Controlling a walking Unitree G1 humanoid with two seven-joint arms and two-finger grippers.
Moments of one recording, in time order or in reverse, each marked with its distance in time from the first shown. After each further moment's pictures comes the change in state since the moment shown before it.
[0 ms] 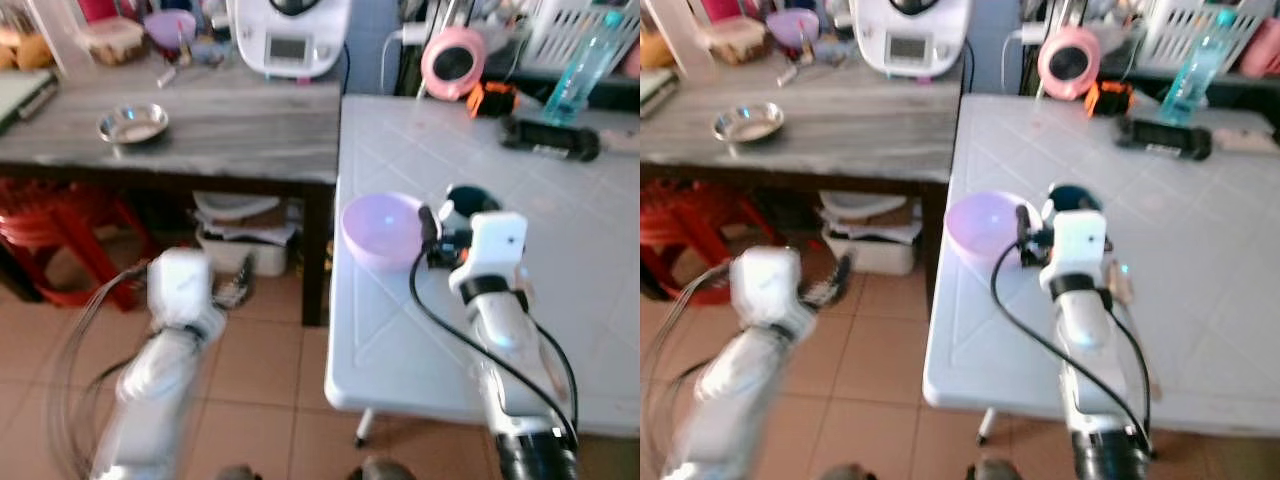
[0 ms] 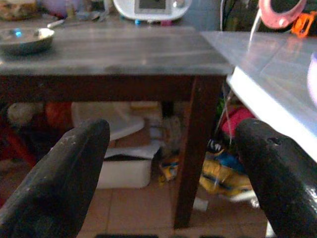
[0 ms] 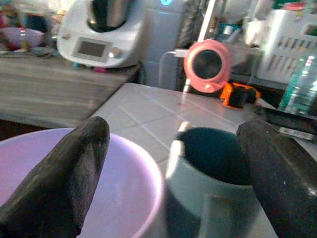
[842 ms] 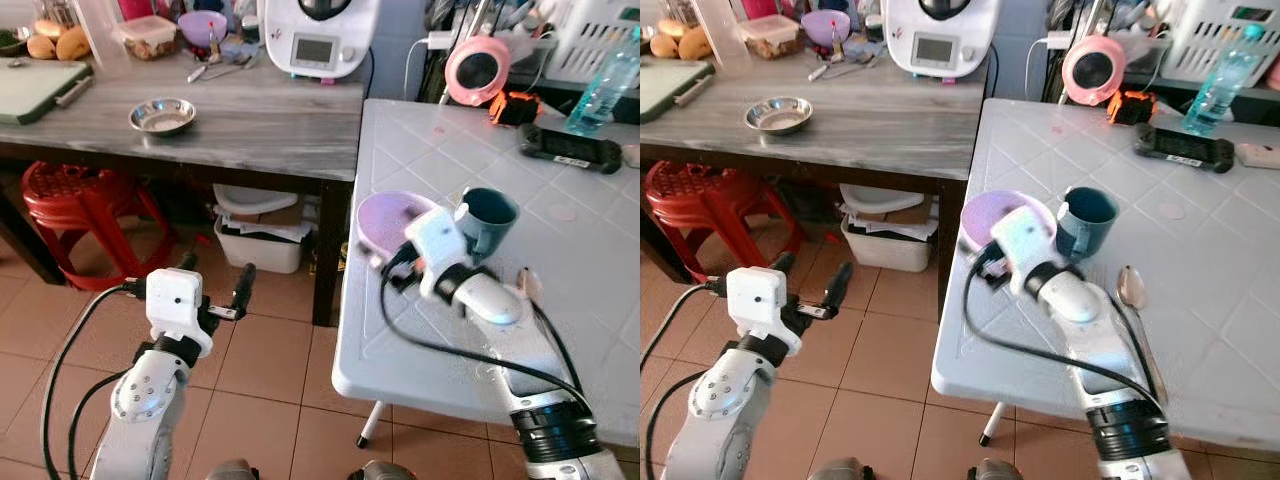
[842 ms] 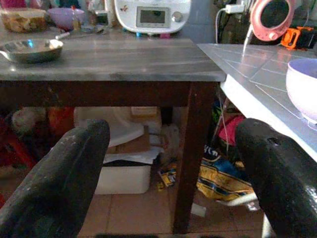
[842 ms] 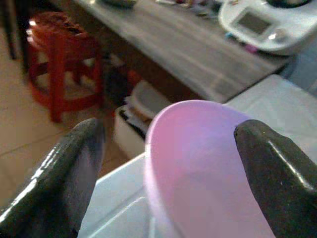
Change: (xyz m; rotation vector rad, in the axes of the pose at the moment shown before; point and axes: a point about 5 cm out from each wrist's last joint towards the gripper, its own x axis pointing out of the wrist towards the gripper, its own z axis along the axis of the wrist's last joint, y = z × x) left arm -0.005 -0.010 0.001 -0.017 -0.051 -0.069; right arm 0.008 0.028 0.000 -0.181 0.176 0.595
